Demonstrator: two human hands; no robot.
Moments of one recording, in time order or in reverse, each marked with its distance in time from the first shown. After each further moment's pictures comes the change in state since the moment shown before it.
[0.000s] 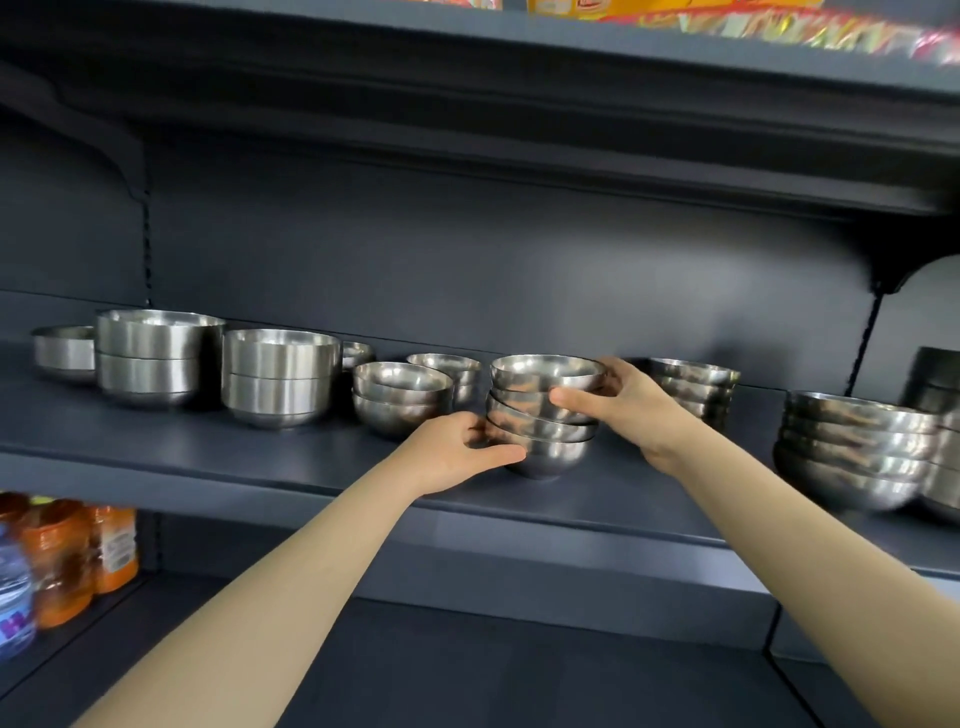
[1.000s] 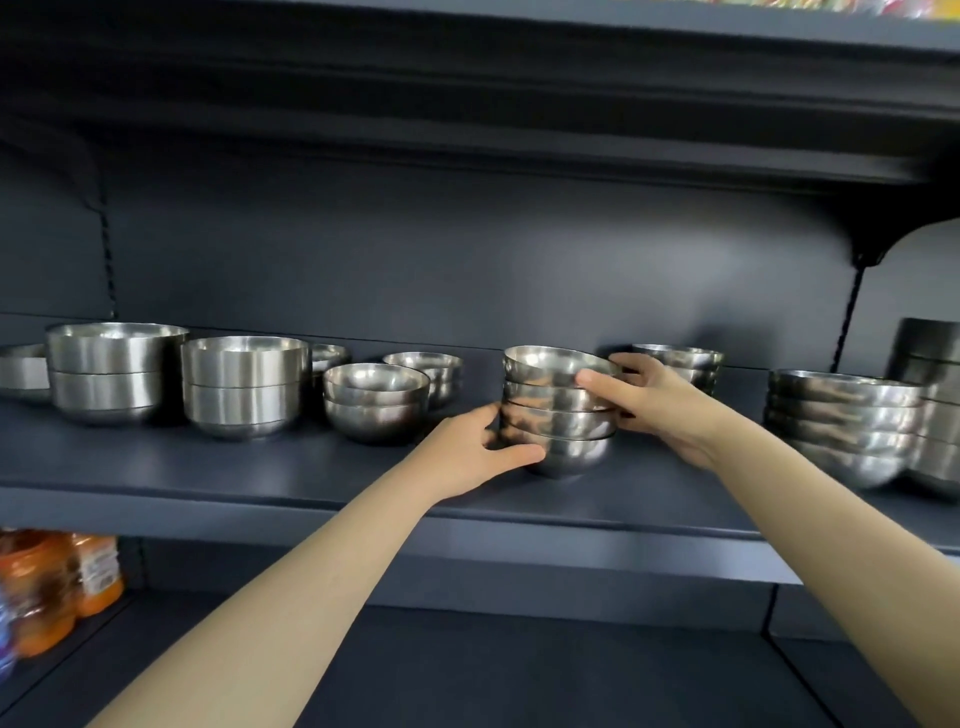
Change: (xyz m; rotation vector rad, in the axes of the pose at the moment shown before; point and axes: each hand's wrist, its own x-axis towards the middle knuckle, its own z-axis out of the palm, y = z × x) left_hand 0.010 0.024 0.029 0.050 -0.024 0.087; right_hand -0.011 0.008 -0.036 0.013 0.051 0.136
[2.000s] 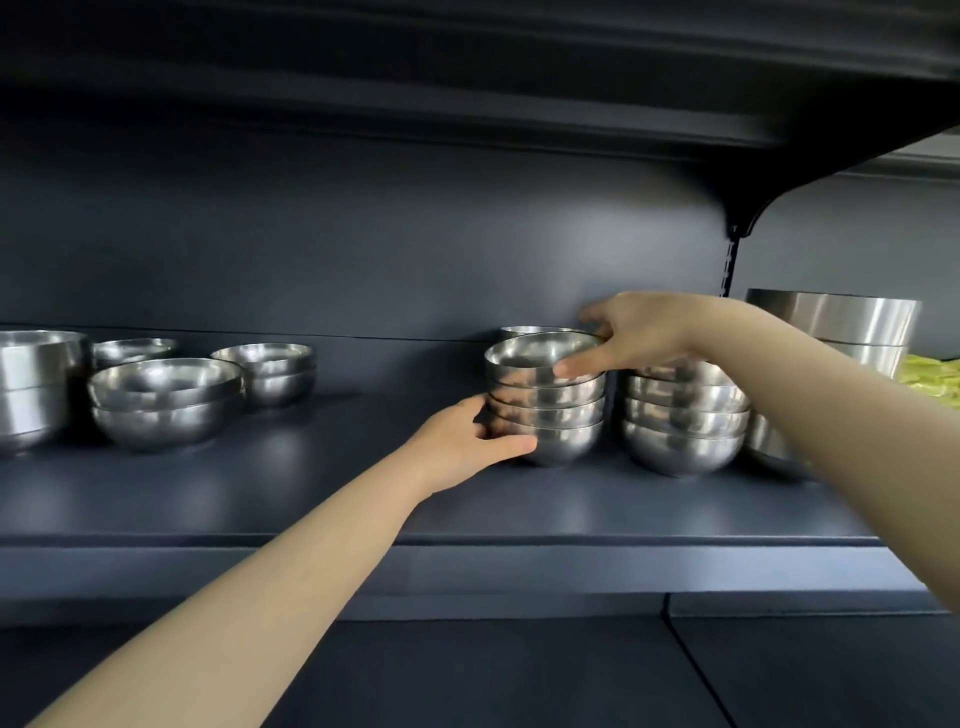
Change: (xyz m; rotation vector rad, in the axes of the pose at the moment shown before) left_hand 0.078 0.093 0.130 -0.090 -0.054 -0.036; right_hand 0.027 -0.017 -0.176 -1.127 -0.196 0.018
